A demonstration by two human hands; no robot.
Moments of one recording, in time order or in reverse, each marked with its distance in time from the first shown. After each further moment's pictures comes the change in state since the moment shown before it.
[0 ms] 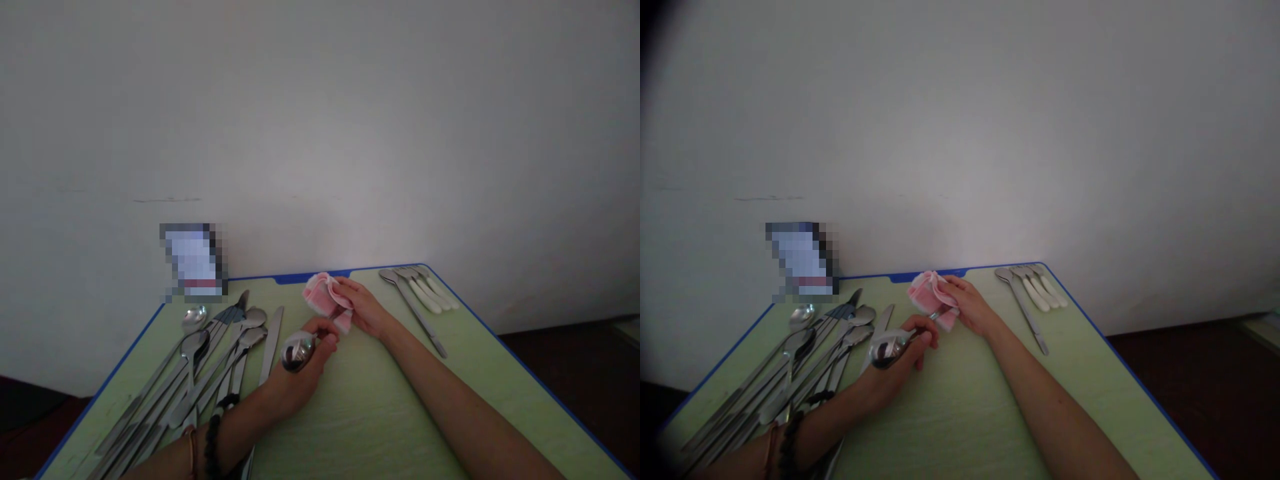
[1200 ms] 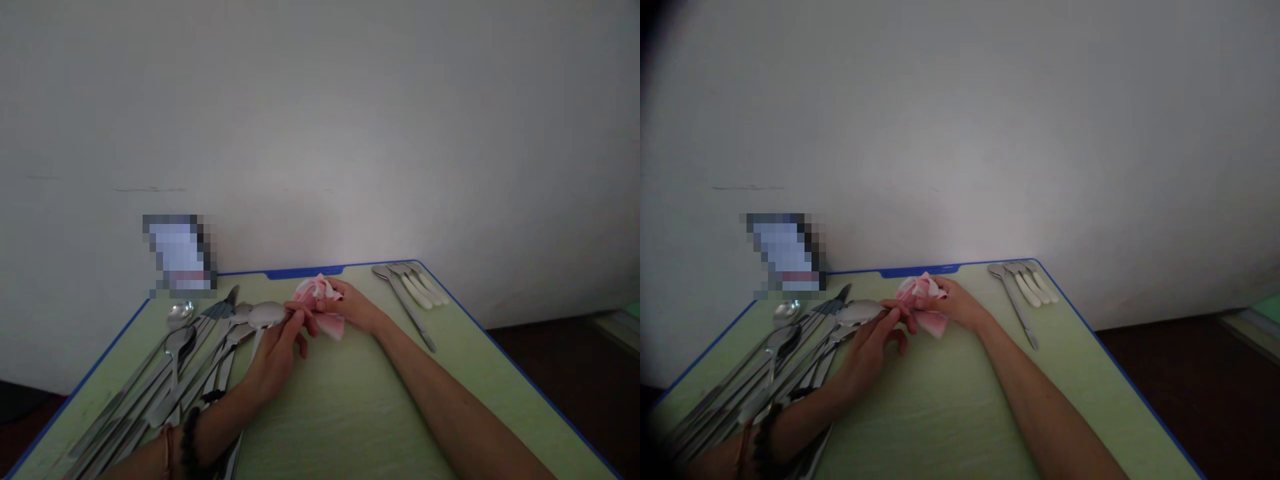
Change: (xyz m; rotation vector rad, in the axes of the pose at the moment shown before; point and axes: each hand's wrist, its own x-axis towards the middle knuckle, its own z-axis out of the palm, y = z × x) left_hand 0.008 -0.003 -0.004 -0.283 0.223 0.020; right_hand -0.008 -0.007 -0.003 -0.345 -0.291 -0.046
